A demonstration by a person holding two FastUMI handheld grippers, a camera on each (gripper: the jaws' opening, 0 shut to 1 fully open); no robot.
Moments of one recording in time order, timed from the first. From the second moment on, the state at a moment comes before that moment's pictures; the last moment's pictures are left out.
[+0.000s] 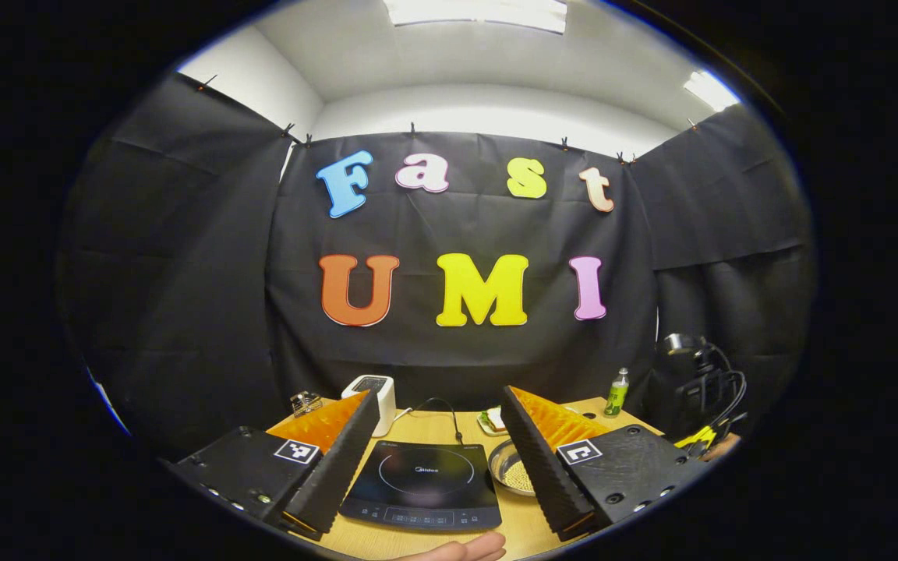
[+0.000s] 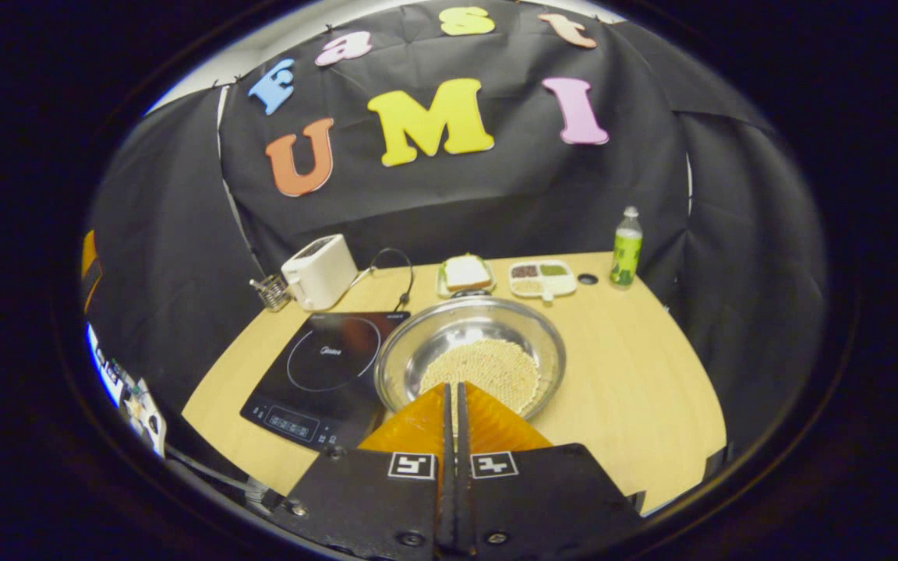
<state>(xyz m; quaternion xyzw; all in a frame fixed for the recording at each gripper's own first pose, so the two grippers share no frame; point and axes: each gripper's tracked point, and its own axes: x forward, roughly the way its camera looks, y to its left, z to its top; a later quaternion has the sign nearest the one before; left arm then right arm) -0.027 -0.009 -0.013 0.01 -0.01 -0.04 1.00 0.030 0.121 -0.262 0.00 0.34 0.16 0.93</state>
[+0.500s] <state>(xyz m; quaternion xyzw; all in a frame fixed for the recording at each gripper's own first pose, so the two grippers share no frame) -0.034 0.009 -0.014 0.01 -0.01 -0.03 1.00 0.017 0.166 -0.355 -0.02 0.44 0.19 0.88</state>
